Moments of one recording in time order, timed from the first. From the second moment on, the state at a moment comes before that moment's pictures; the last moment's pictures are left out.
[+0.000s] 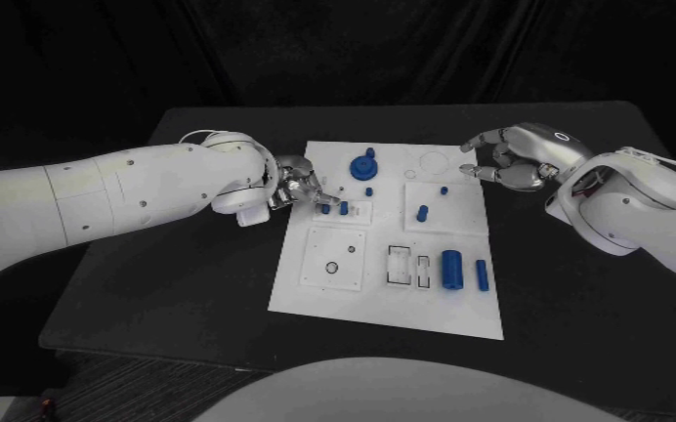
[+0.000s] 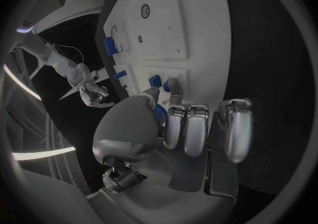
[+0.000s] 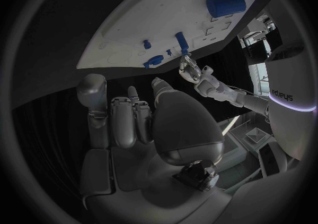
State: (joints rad) left arm 1.29 -0.79 -0.21 1.44 -0.92 0.08 -0.36; left_hand 1.05 0.03 0.14 0.27 0.11 0.99 0.04 0.30 1.21 1.46 0.00 1.58 1.31 1.47 -0.04 1.57 1.31 0.01 1.47 0.07 1.48 1.31; right arm 1.30 -0.95 -0.21 1.51 -1.44 -0.44 0.08; right_hand 1.28 0.06 0.05 0.27 0.31 0.67 0.13 0.26 0.11 1.45 0.03 1.46 1.31 1.46 -0.05 1.39 1.31 0.12 1.35 0.07 0.89 1.31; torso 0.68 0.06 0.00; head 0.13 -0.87
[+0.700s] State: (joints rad) left arm 1.38 -0.85 -0.21 1.50 -1.00 -0.12 -0.25; left_hand 1.06 0.02 -0.01 0.29 0.08 0.93 0.05 0.36 1.29 1.47 -0.01 1.58 1.31 1.47 -0.06 1.57 1.31 0.01 1.47 0.06 1.51 1.31; right arm 1.30 -0.95 -0.21 1.51 -1.44 -0.44 0.08; right_hand 1.28 0.06 0.05 0.27 0.31 0.67 0.13 0.26 0.11 1.45 0.03 1.46 1.31 1.46 -0.05 1.39 1.31 0.12 1.35 0.07 0.89 1.31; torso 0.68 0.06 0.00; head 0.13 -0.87
